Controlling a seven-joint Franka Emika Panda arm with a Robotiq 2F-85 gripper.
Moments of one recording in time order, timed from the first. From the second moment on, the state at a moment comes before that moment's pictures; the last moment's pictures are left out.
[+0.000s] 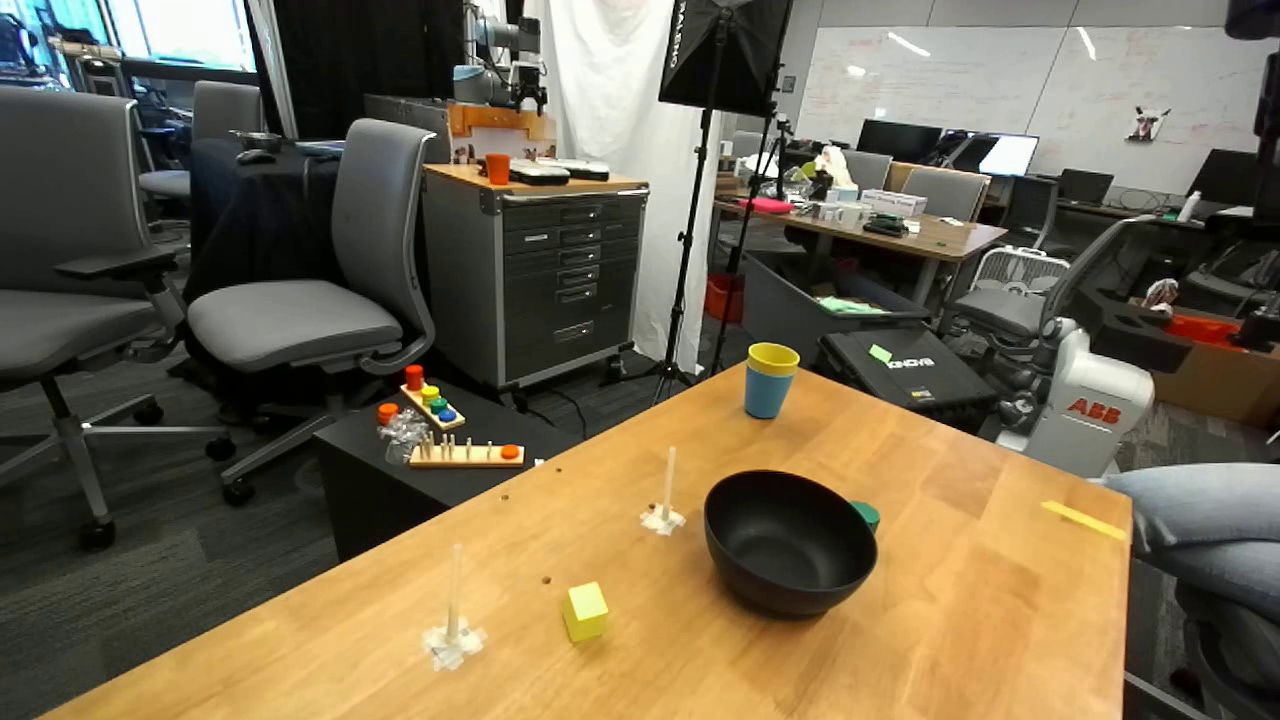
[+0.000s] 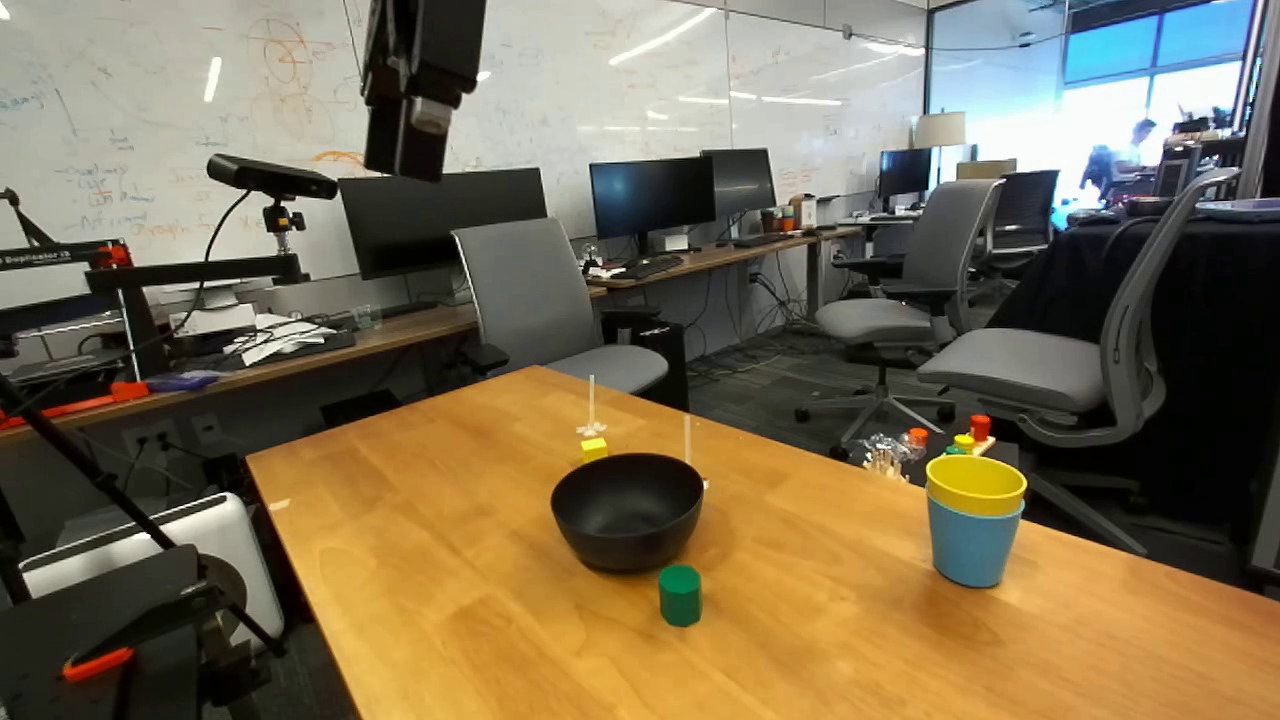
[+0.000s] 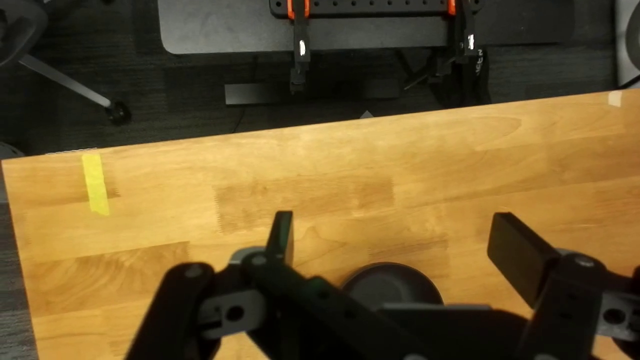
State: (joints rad) arm -0.07 -0.22 -0.14 -2.13 0.01 1.61 -0.19
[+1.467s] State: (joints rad) arm -0.12 0.02 -0.14 -2.06 0.06 1.90 -0.09
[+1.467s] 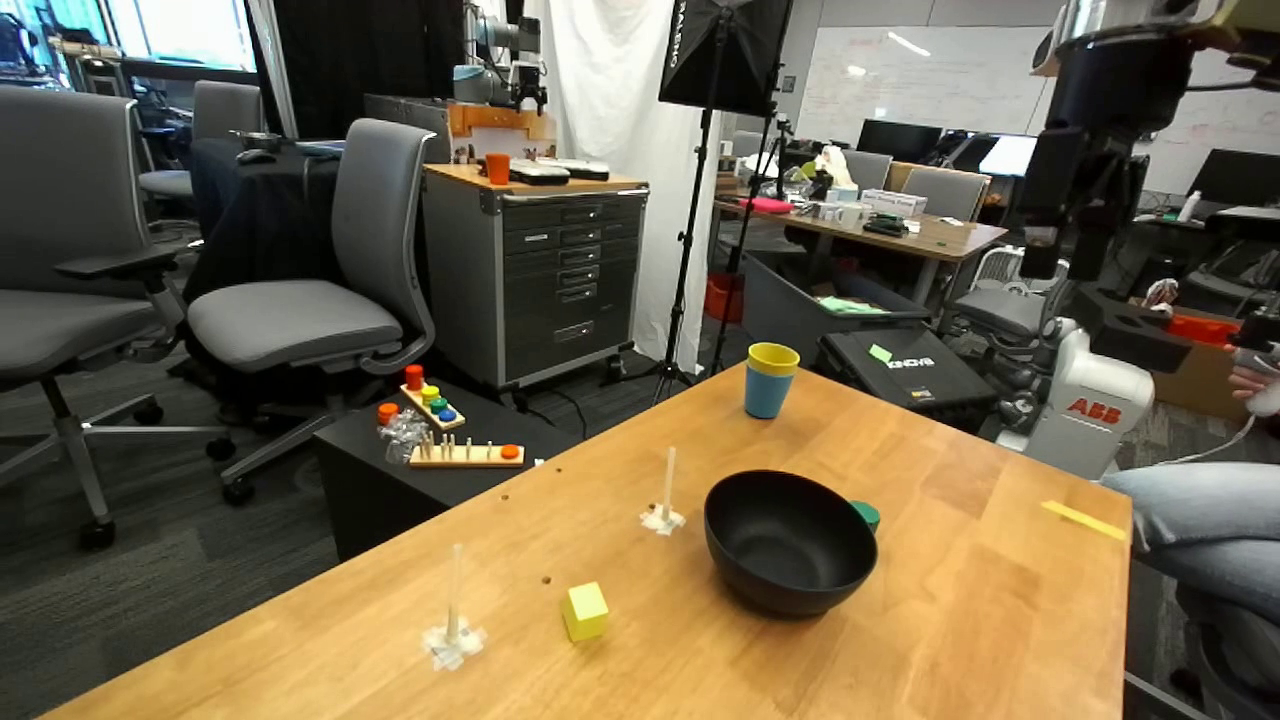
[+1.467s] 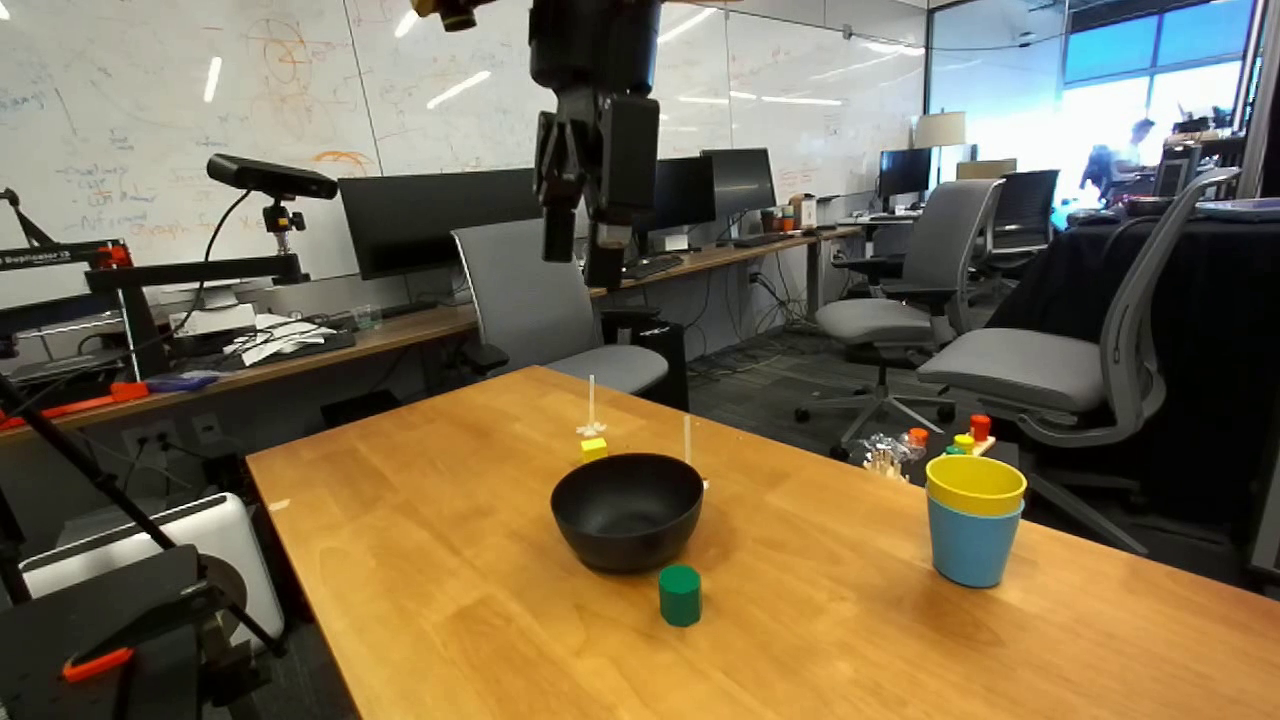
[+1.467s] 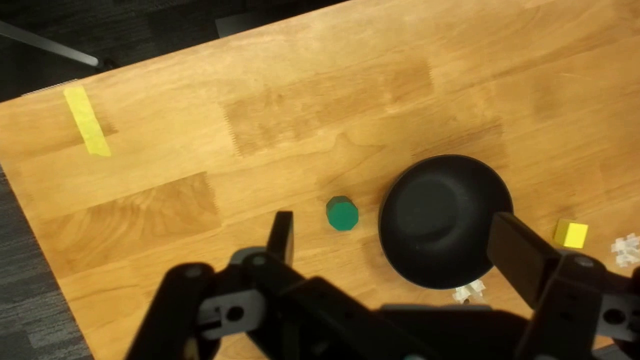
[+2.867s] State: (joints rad) arm -0.14 0.25 -0.12 -2.03 0.30 2.33 0.24
